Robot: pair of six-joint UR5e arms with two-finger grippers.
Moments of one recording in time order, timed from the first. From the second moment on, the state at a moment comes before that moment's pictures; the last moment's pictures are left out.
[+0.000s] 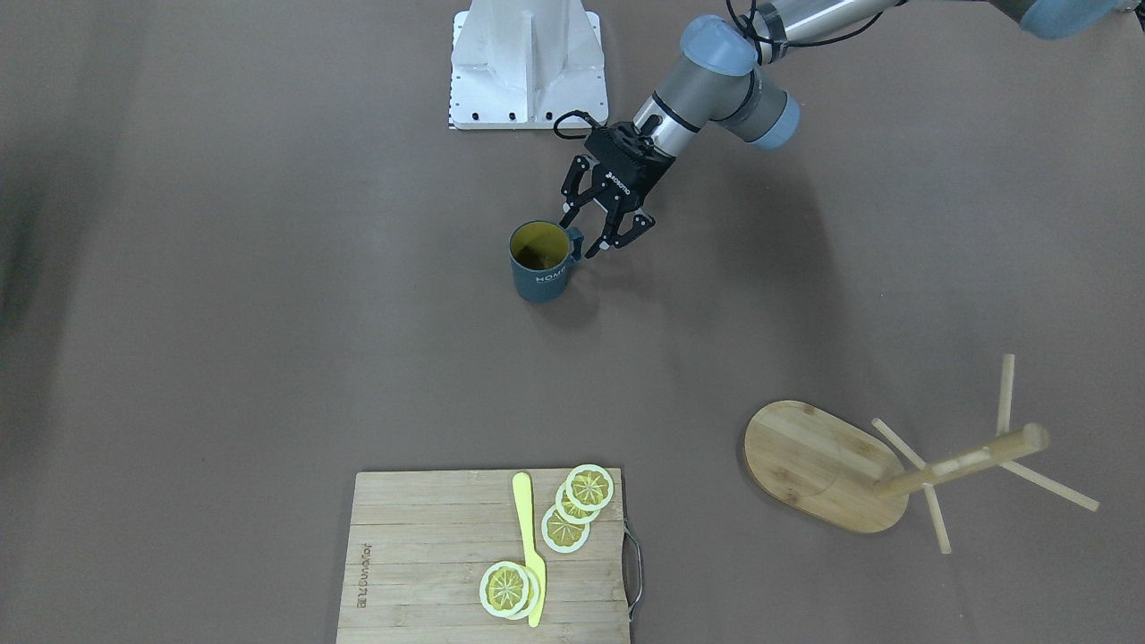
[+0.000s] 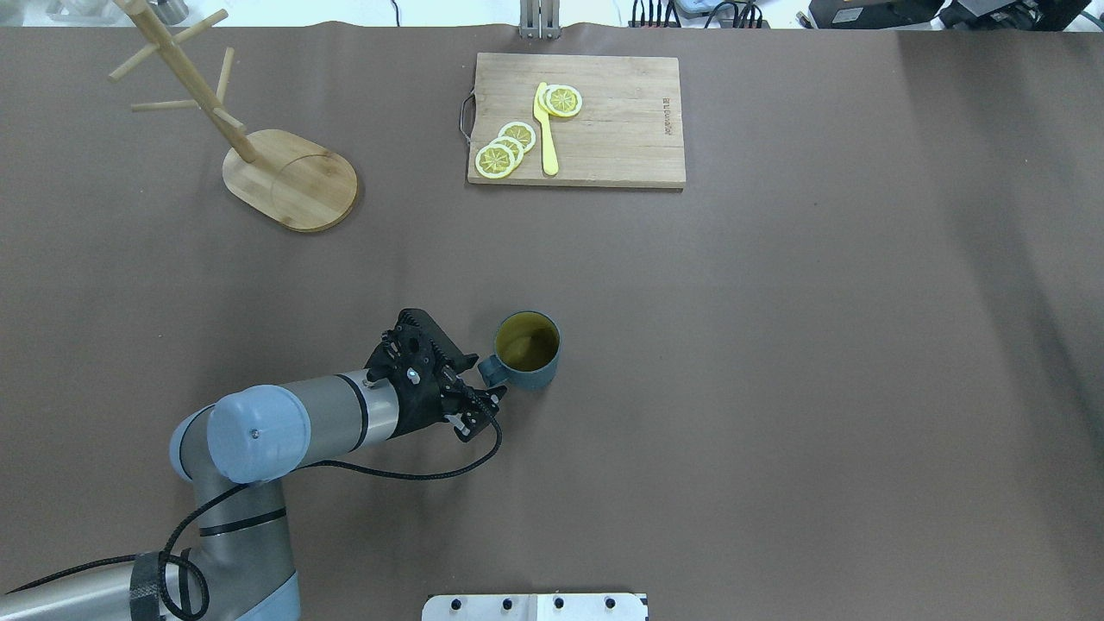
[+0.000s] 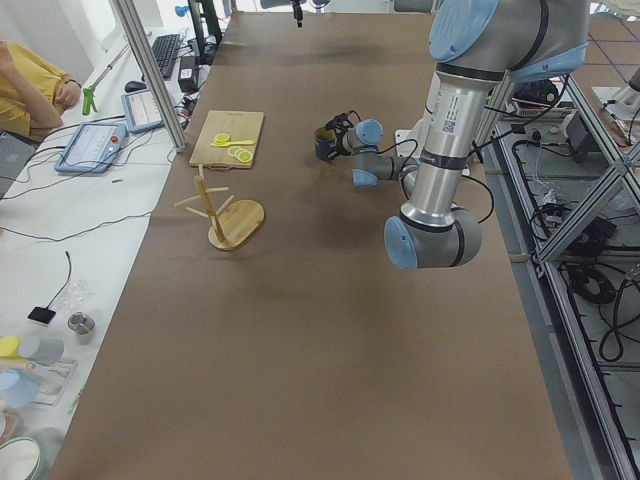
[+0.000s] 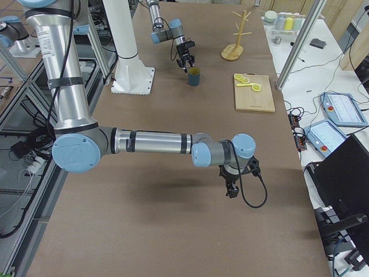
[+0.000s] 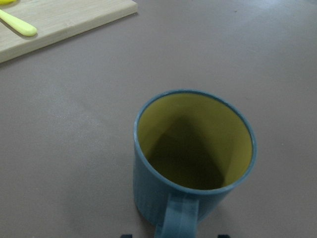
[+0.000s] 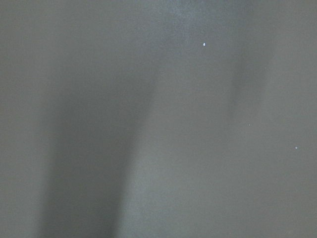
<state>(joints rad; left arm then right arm) -0.32 -1.97 -1.64 -2.55 -1.50 -0.59 1.43 -1.40 1.37 -1.45 2.31 -0.11</state>
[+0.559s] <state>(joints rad) -0.32 -1.98 -1.63 -2.55 -1.49 -0.65 1.43 -1.40 1.37 -1.45 2.31 -0.11</state>
